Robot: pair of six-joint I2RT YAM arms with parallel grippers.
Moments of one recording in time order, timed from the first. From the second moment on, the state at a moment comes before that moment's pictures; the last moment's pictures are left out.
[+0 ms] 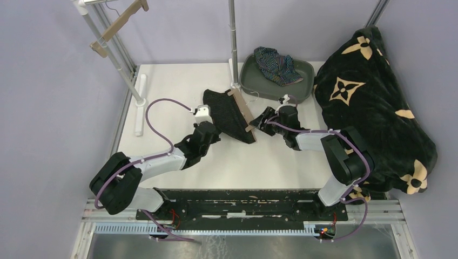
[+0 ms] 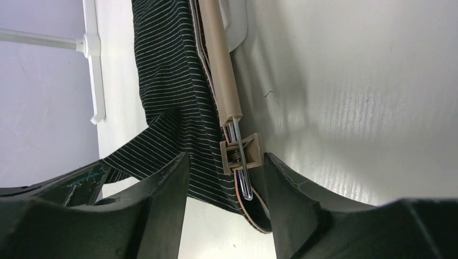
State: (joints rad) left arm -0.75 1.36 0.60 0.29 -0.52 -0.54; right arm 0.41 1.67 0.68 0.49 -0.24 0.87
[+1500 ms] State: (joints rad) left arm -0.66 1.22 0.56 0.00 -0.63 -0.62; right arm 0.32 2.00 0.95 0.58 -0.42 0.71
